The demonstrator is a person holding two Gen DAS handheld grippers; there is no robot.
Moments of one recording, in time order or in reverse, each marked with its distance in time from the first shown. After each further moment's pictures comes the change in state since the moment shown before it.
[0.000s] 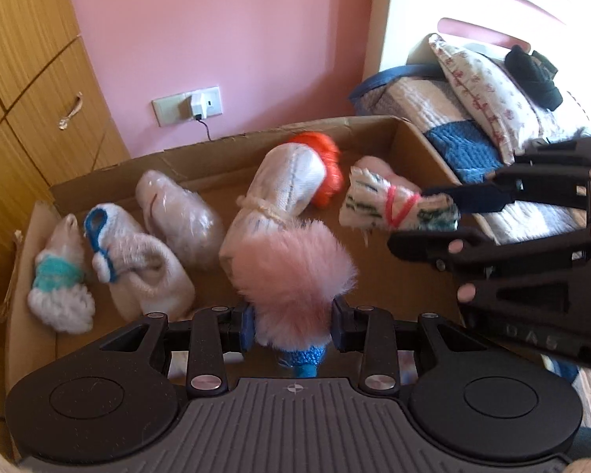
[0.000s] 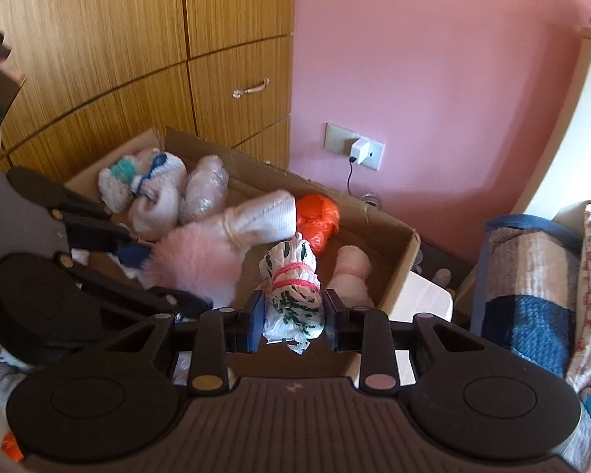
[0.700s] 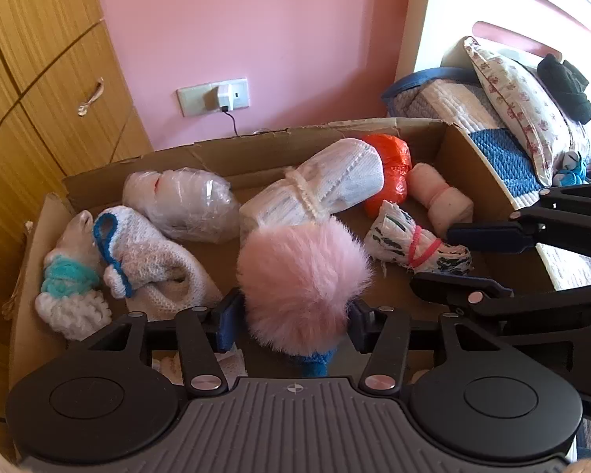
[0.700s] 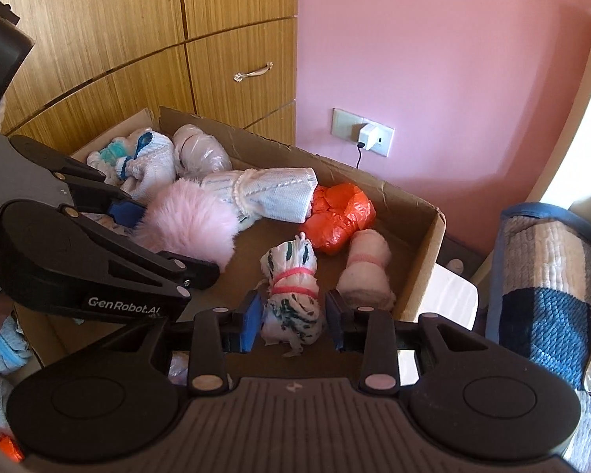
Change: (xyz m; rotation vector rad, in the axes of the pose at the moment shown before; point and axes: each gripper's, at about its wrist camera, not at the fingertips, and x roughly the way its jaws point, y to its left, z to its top) left arm 0.017 0.015 0.005 -0.052 0.021 0.055; right arm 0.018 0.001 -0.001 0.007 0.028 0.017
